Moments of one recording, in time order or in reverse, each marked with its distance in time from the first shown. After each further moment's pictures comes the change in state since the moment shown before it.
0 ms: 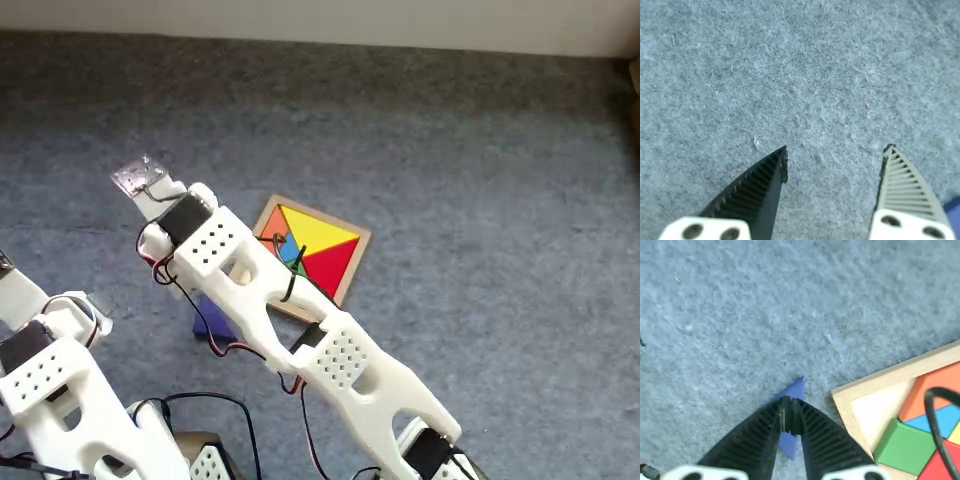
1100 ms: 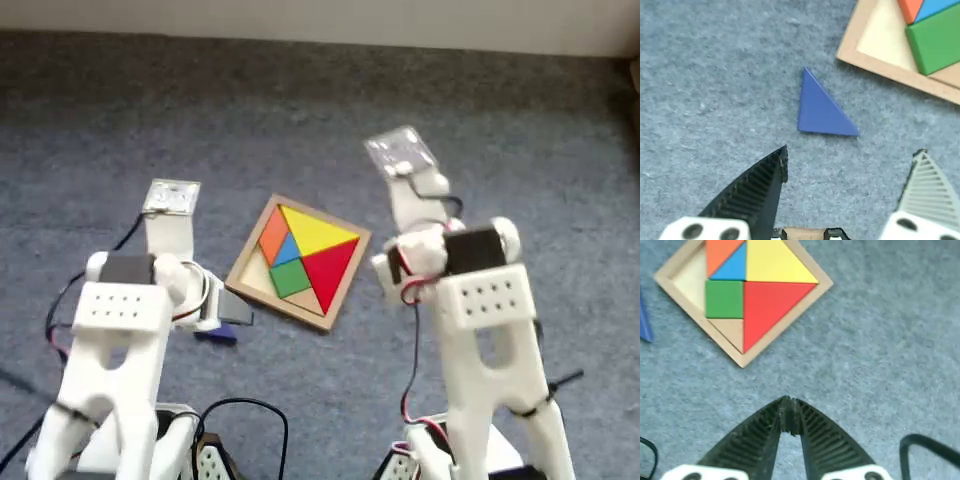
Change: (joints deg) left arm 43.3 14.7 -16.7 20.1 -6.1; right arm 40.5 -89.8 95.0 -13.5 19.5
